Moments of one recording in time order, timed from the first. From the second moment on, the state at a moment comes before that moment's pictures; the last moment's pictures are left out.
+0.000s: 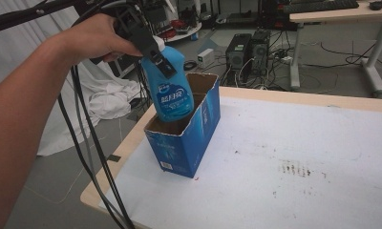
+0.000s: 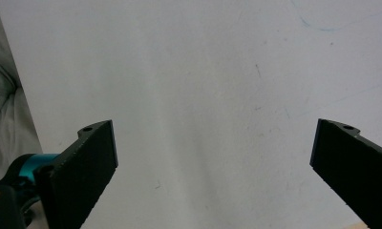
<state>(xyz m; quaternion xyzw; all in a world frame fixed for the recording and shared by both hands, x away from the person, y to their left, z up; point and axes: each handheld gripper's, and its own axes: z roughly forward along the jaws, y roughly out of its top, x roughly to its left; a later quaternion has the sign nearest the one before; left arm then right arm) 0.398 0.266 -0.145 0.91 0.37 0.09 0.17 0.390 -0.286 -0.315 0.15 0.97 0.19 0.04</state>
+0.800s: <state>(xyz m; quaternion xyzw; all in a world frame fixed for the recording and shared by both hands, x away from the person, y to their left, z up) 0.415 0.264 -0.236 0.94 0.33 0.05 0.10 0.393 -0.282 -0.330 0.15 0.97 0.19 0.03</state>
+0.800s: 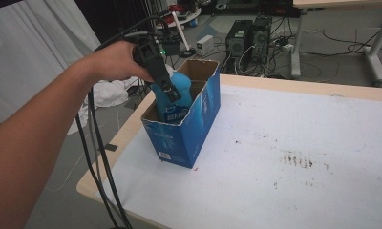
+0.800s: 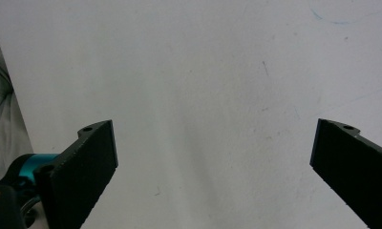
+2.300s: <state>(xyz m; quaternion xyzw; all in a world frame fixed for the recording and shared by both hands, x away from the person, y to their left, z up) 0.423 0.275 -0.269 0.93 0.35 0.06 0.13 0.393 -0.280 -0.343 0.15 0.97 0.18 0.02</state>
